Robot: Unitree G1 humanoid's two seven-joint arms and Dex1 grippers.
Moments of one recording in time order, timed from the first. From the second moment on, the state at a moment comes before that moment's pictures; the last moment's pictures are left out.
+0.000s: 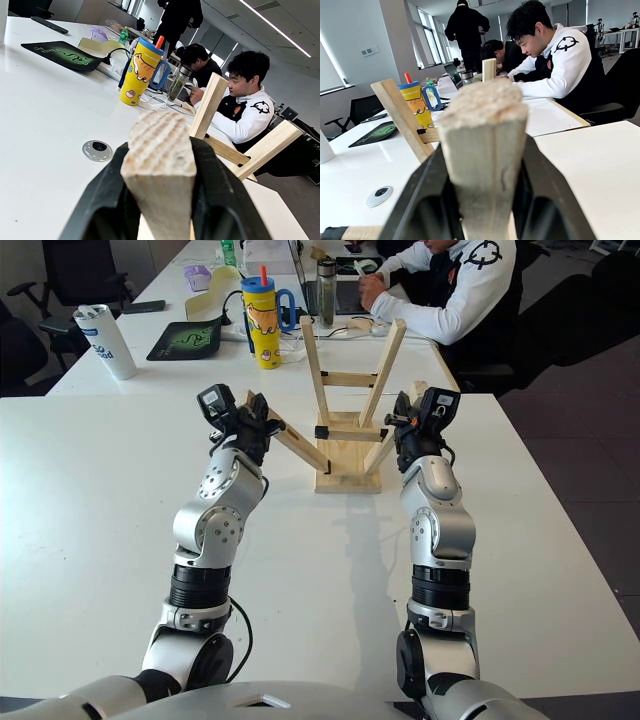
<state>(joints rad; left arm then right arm) -0.50 -0.18 -0.03 -0.11 -0.41 0.48 0.47 -0.44 -0.07 -0.19 -0.10 0.28 0.44 -0.05</state>
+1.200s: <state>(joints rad) -0.77 -0.11 -0.19 0.02 -0.33 0.71 0.55 -0.44 -0.02 -0.26 -0.08 0.34 0.41 -0.01</state>
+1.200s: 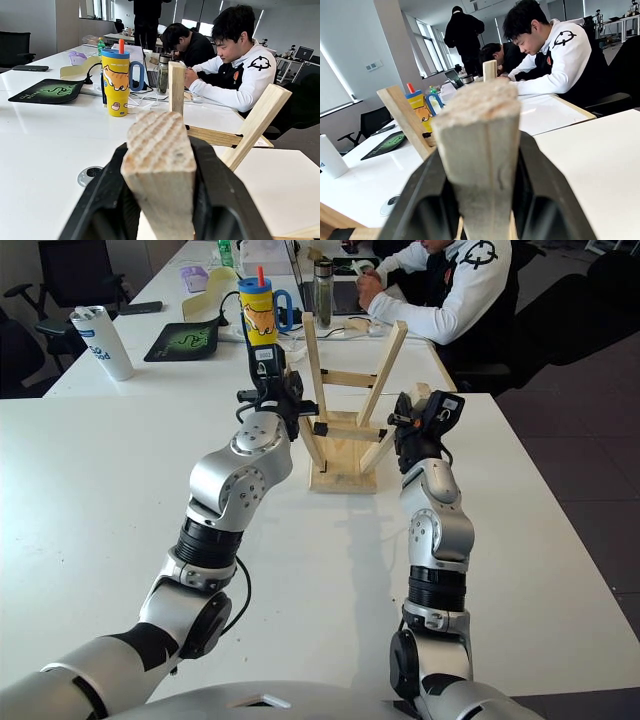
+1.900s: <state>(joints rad) -0.79 -0.11 -0.23 0.01 -0.27 0.71 0.48 -0.45 -0.02 -0.29 -0.08 0.36 0.43 0.00</state>
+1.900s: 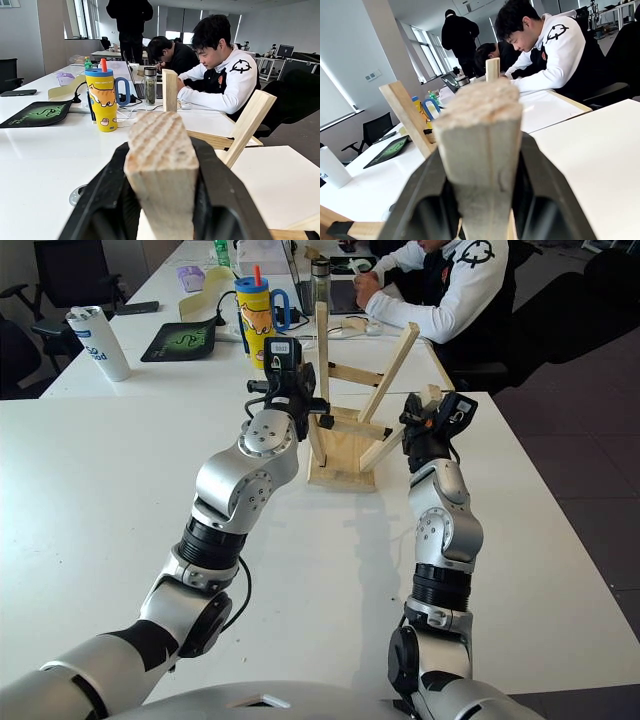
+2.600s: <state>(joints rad) -0.77 -0.08 -0.12 -0.02 -0.32 0.79 0.41 -0.45 0.00 -0.22 -0.09 0.24 0.41 0.00</state>
